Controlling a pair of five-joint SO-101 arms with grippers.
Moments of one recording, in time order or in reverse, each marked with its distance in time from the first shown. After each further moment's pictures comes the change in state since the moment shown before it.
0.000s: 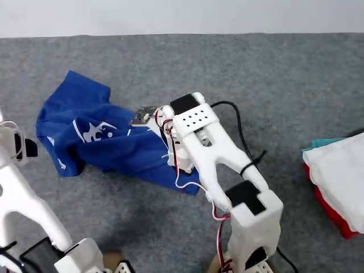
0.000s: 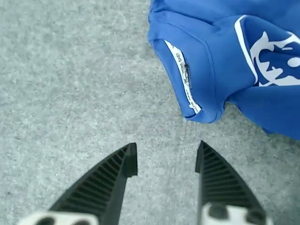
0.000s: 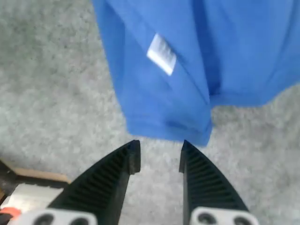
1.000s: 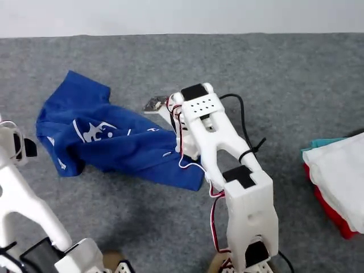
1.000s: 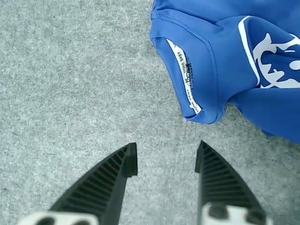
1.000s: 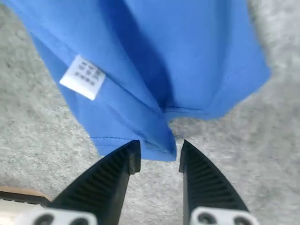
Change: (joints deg) left arm -0.3 0.0 0.0 -0.2 1.4; right arm 6.2 13.7 -13.6 0.9 2.6
